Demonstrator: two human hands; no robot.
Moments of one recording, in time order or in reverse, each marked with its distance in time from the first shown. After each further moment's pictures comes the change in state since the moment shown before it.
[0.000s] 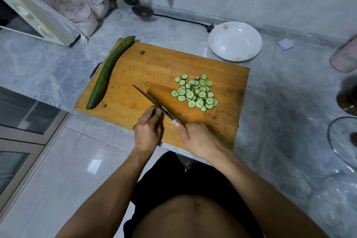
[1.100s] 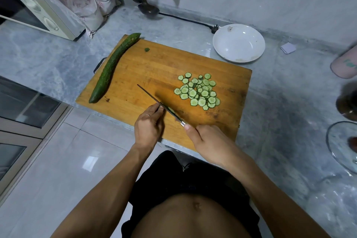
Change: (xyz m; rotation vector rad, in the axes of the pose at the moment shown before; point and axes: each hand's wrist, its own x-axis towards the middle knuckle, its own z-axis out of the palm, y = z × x) left_hand -0.002 -0.005 -0.003 -0.006 -0.054 -0.006; right_hand -0.036 0.002 -0.017 -0.109 0.024 -0.068
